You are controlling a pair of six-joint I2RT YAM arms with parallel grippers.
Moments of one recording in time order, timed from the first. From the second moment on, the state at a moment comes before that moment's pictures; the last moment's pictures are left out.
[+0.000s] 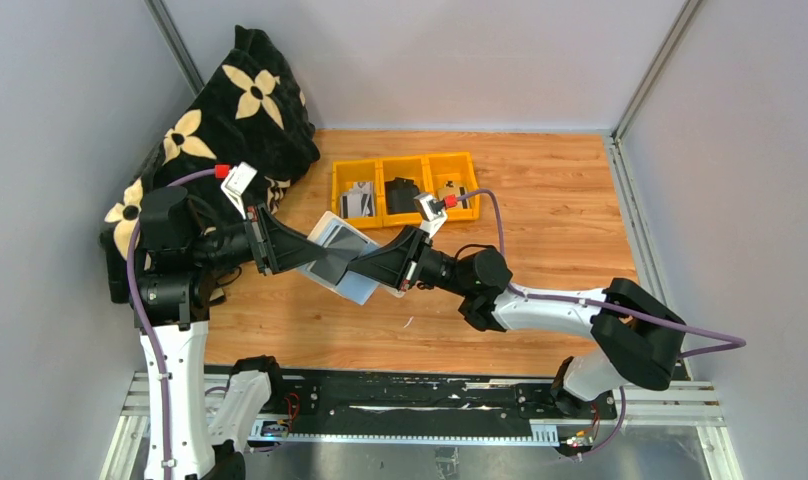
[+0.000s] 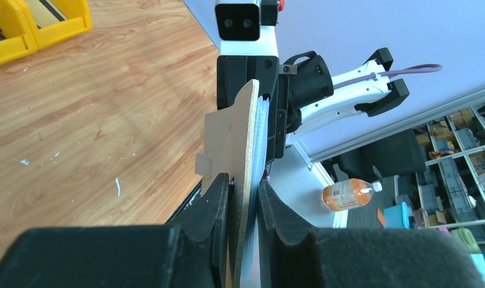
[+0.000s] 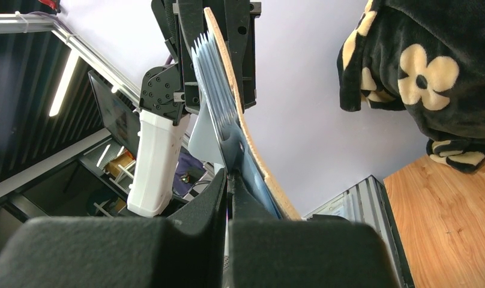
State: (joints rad) left arm 0.13 0.80 1.21 -0.78 1.26 -0.44; right arm 1.03 1.46 0.72 1.28 -0.36 1.14
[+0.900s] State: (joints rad) left arm 0.13 0.63 0.94 -0.17 1.18 -0.94; right arm 1.03 1.47 0.77 1.26 -0.34 1.14
